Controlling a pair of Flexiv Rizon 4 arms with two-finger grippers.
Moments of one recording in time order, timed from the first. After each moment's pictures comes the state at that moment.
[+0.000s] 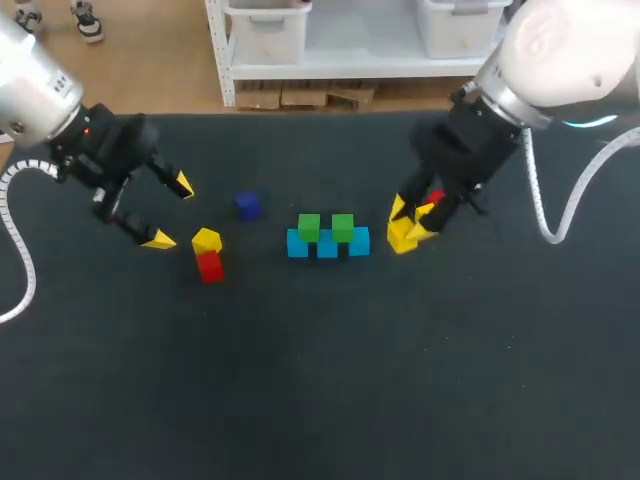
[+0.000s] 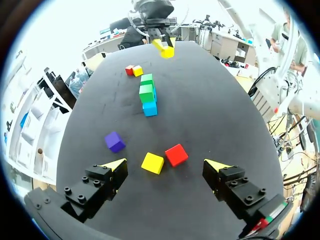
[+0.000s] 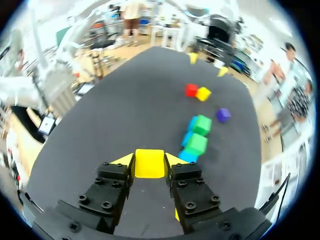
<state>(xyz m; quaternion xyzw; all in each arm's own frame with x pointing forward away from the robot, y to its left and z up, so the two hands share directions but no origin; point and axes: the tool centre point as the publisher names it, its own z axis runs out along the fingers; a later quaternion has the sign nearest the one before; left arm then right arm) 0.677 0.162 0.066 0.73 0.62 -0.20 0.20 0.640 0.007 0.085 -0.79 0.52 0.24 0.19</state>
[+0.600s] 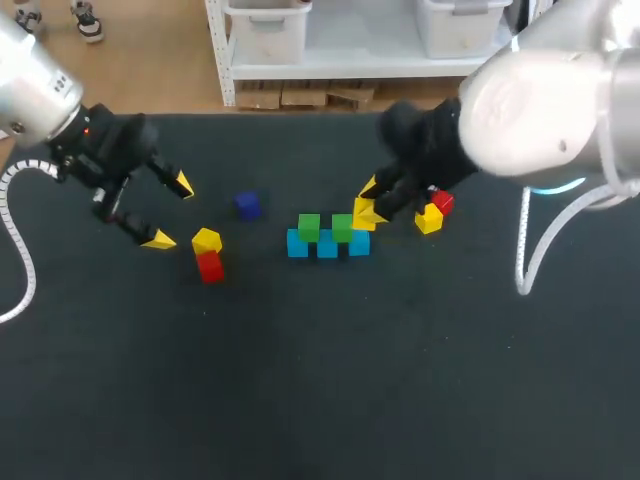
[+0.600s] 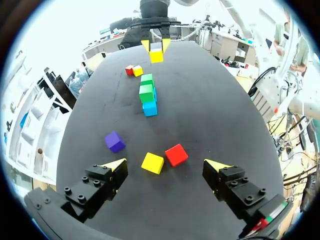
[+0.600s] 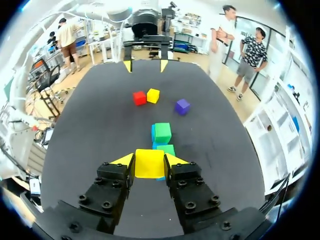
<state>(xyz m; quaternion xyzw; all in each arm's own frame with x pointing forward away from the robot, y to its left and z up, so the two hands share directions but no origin) 0.677 0.162 0.066 0.73 0.62 -0.20 0.20 0.668 0.057 0.089 -0.63 0.70 0.22 0.27</state>
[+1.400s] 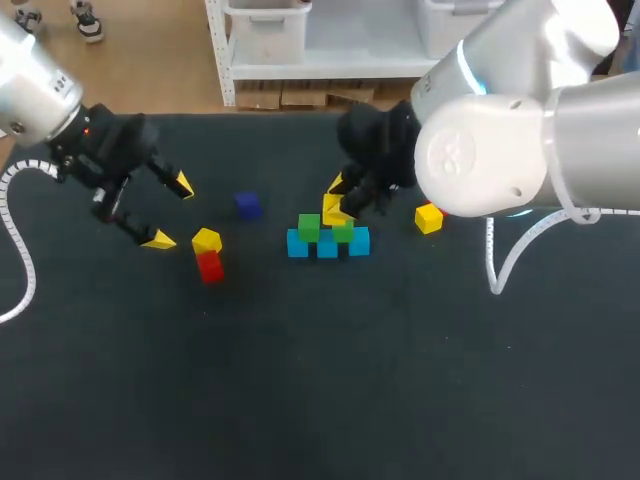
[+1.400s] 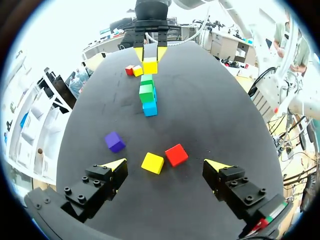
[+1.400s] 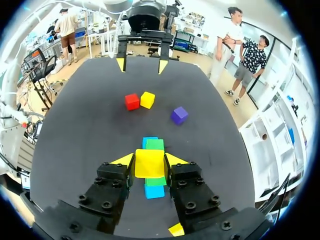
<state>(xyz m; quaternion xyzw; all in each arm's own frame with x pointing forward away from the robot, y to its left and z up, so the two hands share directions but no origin) 0.677 0.162 0.066 0.73 0.62 -0.20 0.20 0.686 0.094 0.079 -0.65 0.69 0.18 0.27</state>
